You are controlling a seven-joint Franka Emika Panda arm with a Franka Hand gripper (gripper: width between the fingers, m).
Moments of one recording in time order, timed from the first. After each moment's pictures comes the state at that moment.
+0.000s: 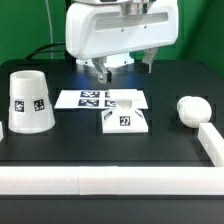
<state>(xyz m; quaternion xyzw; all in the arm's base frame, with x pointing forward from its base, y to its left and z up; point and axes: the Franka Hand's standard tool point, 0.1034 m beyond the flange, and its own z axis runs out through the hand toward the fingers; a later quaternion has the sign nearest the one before) 0.516 0.002 0.107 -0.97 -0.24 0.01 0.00</state>
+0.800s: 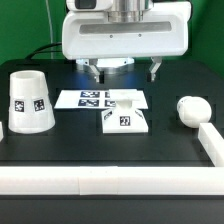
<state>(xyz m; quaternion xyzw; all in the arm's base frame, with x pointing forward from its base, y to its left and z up) 0.499 0.006 0.093 -1.00 0.00 0.01 0.02</state>
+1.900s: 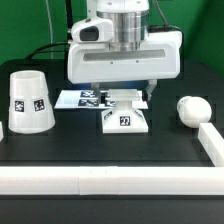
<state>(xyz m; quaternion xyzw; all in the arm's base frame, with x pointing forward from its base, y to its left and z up) 0.462 0.009 0.046 -1.00 -0.01 0.02 0.02</state>
